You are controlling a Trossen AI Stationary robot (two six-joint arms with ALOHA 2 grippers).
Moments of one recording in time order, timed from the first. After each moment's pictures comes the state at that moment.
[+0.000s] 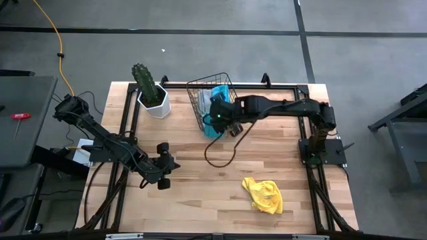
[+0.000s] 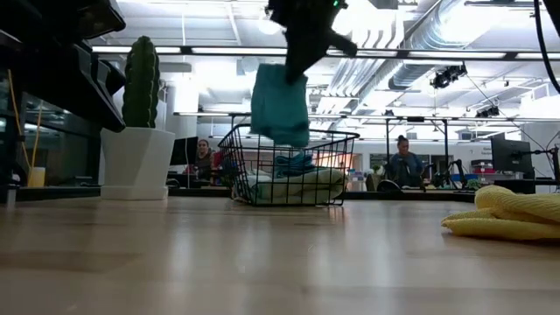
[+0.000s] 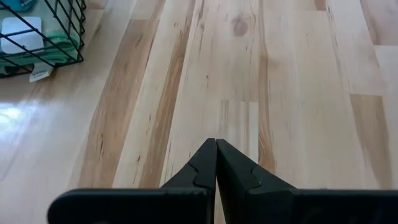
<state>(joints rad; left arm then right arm) -0.50 1.22 0.55 -0.26 -0.54 -0.52 -0.06 1.86 1.82 -0.98 0.37 -0.86</state>
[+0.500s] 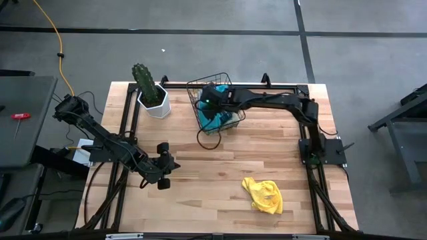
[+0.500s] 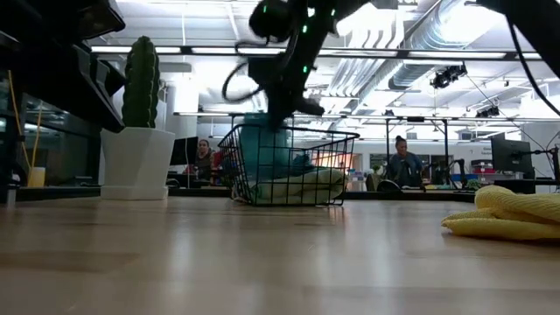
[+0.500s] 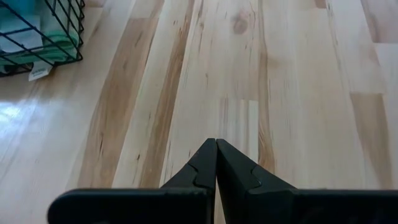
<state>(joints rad) -0.50 1.22 0.55 -0.27 -0.54 -0.52 -0.23 2.04 1.82 -0.73 0.40 -1.05</state>
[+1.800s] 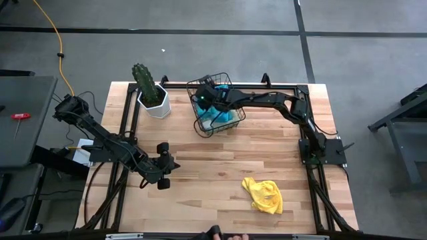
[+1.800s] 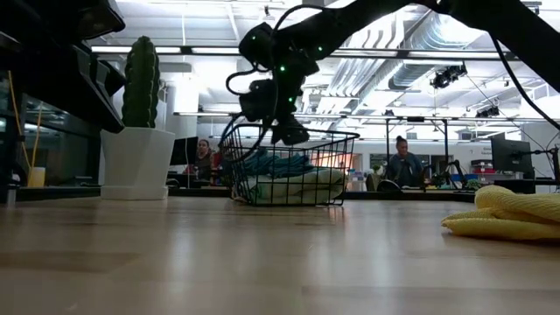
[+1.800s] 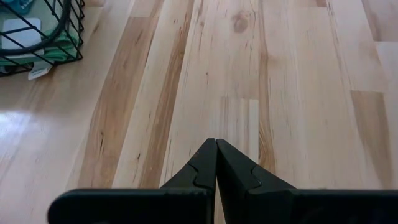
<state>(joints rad) -0.50 1.22 0.55 -0.27 -0.53 -0.52 -0.29 2.19 1.82 -0.43 0.72 -1.23</state>
